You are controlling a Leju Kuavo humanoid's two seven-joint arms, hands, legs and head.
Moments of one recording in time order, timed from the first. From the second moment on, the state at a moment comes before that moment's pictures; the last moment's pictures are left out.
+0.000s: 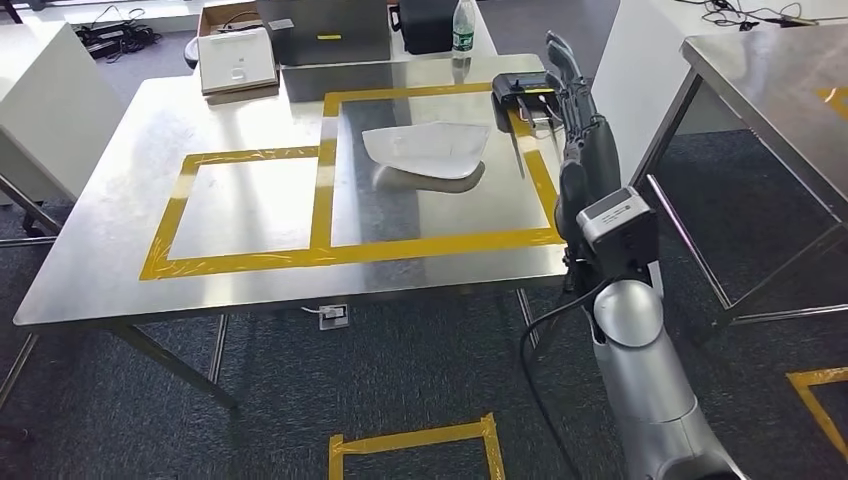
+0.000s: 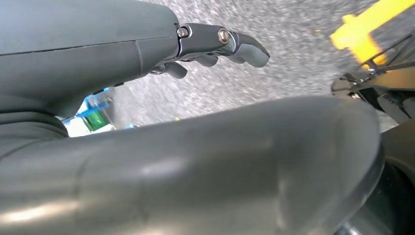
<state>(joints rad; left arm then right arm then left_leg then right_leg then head) -0.12 -0.10 0.89 -0.21 -1.26 -0.57 0.11 -0.37 -0.13 0.33 -1.74 0.32 -0.10 -0.55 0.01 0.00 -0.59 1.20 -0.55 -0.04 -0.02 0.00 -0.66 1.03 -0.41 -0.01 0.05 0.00</state>
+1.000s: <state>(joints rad) -0.11 -0.08 0.90 -0.21 -1.26 -0.57 0.11 -0.31 -0.29 0.33 -1.67 0.26 -0.26 -0.58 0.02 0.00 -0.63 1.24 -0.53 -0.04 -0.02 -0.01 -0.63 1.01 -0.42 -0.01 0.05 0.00</state>
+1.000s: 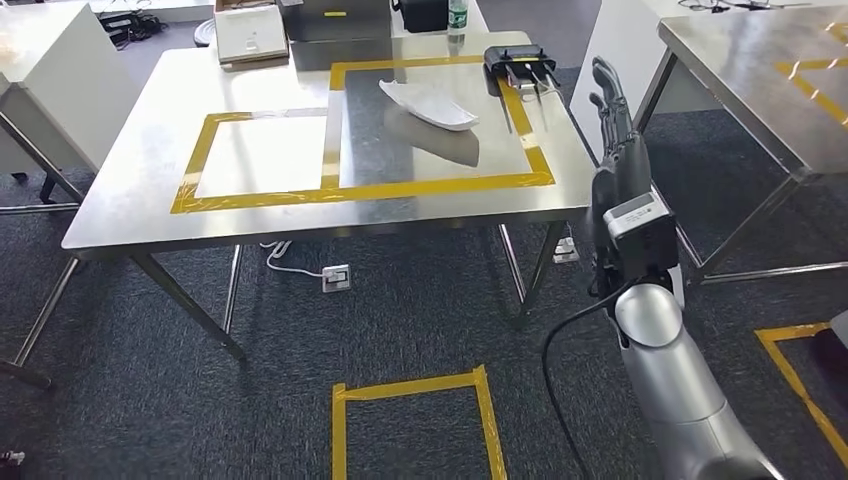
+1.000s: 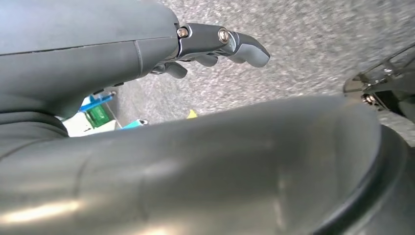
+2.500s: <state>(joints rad) -0.08 -0.09 1.01 -0.21 -1.23 -0.57 0.10 -0.01 -0.03 -0.35 -0.20 0.22 -0.19 0.19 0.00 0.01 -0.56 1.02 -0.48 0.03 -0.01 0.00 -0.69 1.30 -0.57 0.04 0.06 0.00</state>
